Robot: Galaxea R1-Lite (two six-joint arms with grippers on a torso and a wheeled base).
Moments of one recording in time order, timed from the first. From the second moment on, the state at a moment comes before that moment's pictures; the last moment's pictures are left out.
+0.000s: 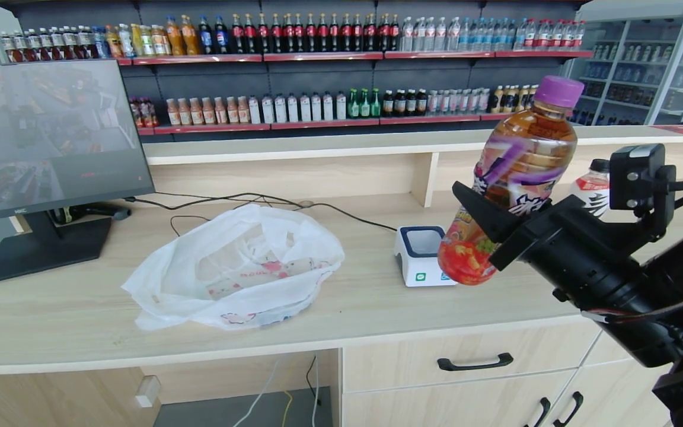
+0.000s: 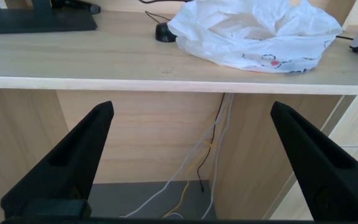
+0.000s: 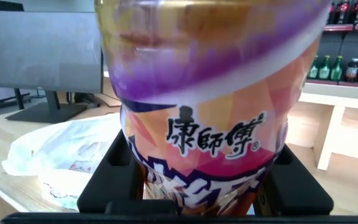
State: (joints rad) left arm 0.00 0.00 0.00 0.00 0.00 0.00; right arm 0.54 1.68 -0.48 -1.57 0.06 0.00
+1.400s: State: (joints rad) left arm 0.00 0.00 0.00 0.00 0.00 0.00; right arm 0.50 1.70 -0.51 -1.57 0.06 0.01
